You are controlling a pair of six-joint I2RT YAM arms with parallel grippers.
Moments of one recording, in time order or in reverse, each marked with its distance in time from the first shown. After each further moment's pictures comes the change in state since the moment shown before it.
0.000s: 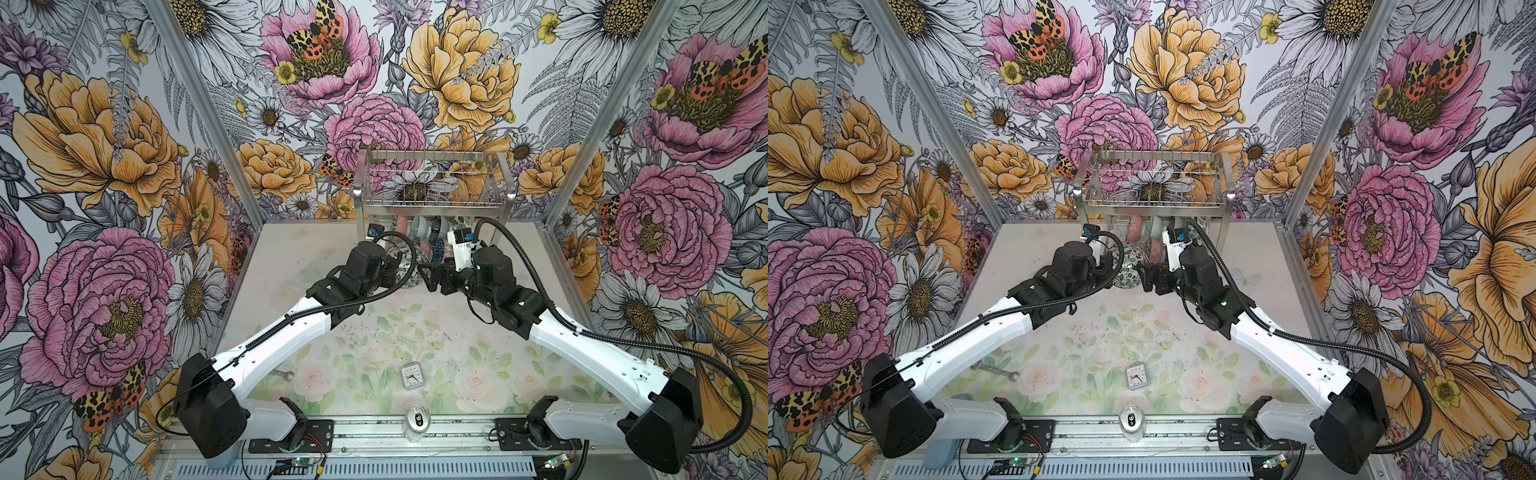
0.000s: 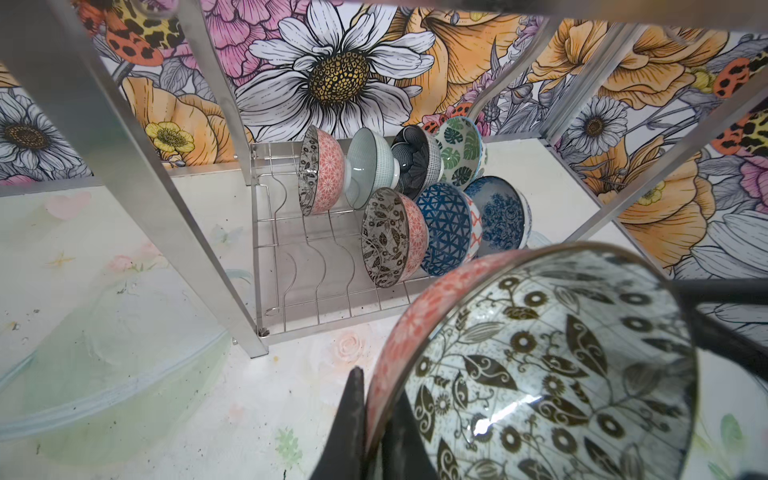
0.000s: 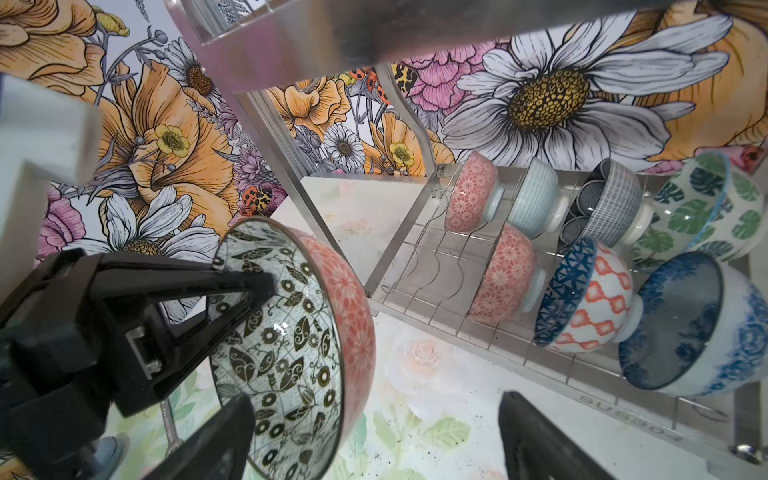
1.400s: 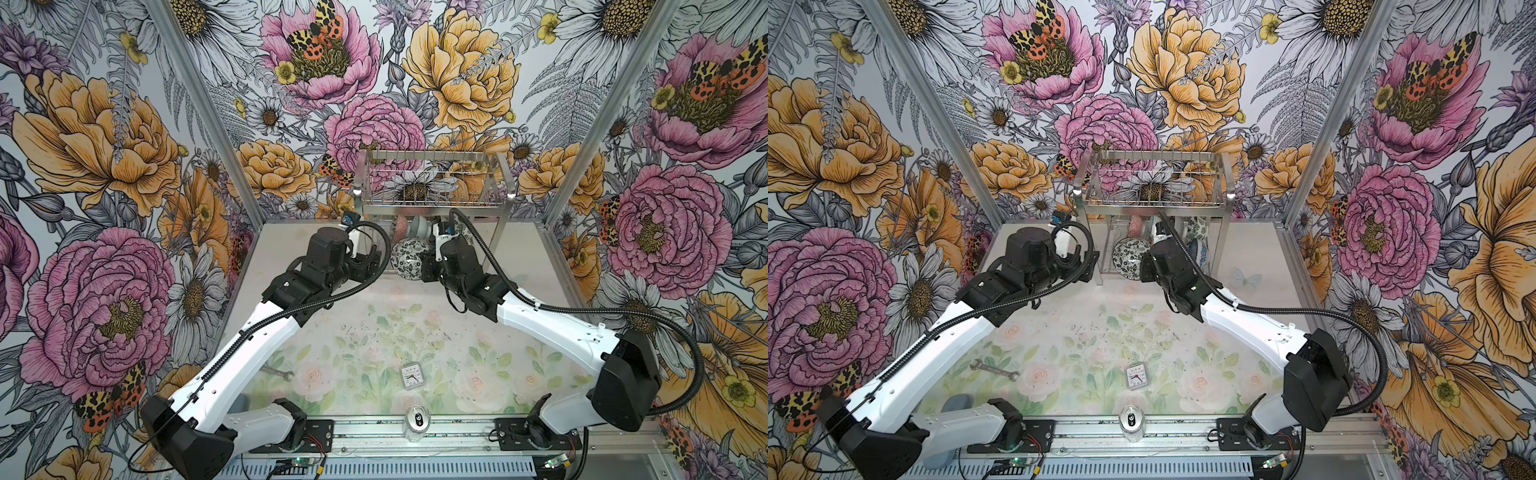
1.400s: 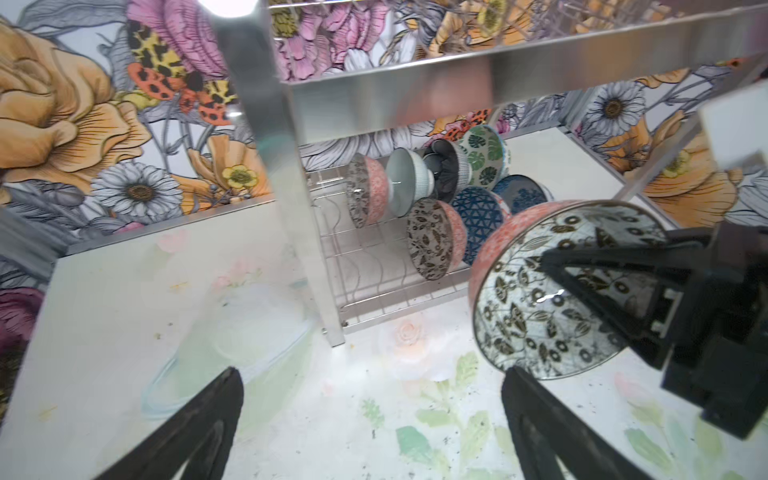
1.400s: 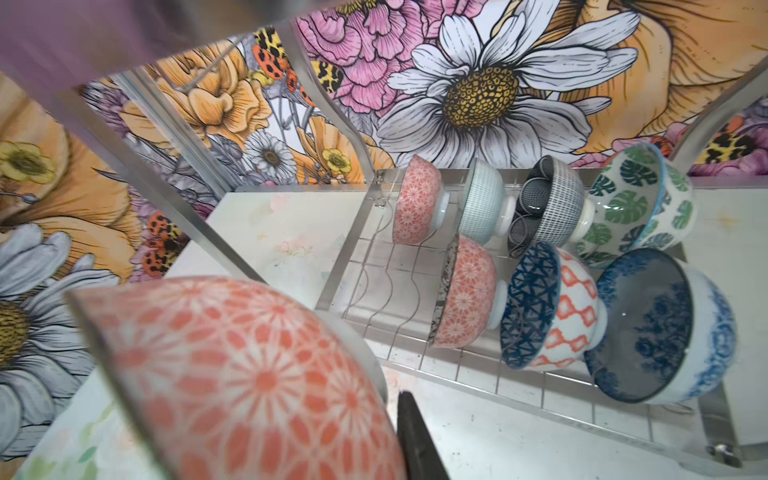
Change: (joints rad) left arm 0.195 -0.164 0.111 -0.287 0.109 0.218; right arm 0.065 0.254 0.171 -0.010 0.293 0.015
